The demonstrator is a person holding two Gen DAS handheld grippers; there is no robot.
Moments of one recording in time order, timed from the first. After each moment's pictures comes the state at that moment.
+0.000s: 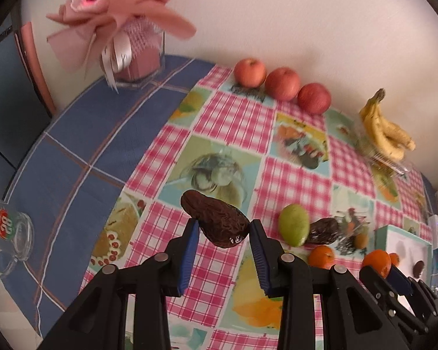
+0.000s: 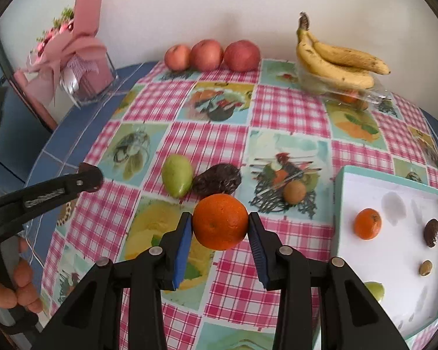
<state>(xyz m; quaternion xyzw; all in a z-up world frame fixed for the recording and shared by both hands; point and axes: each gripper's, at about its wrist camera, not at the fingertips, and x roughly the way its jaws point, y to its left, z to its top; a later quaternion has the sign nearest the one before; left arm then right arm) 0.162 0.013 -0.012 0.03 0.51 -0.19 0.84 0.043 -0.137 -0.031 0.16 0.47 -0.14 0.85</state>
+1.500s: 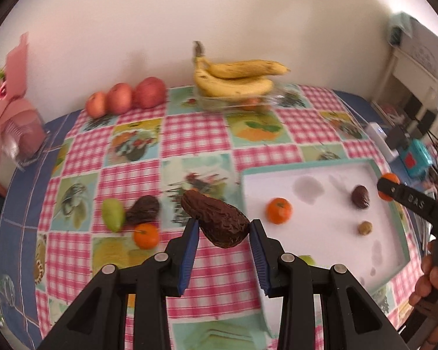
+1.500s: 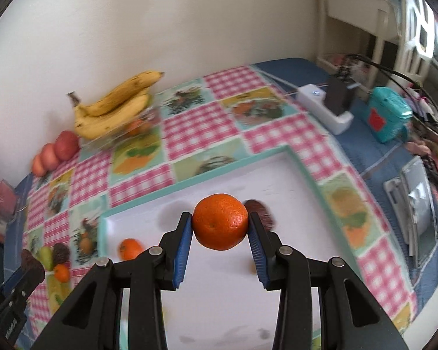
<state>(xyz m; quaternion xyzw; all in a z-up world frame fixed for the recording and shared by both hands) 0.000 -0.173 0.013 0.18 0.45 -0.36 0.80 -0.135 -0.352 -0.014 0.30 0.39 -0.39 0.78</state>
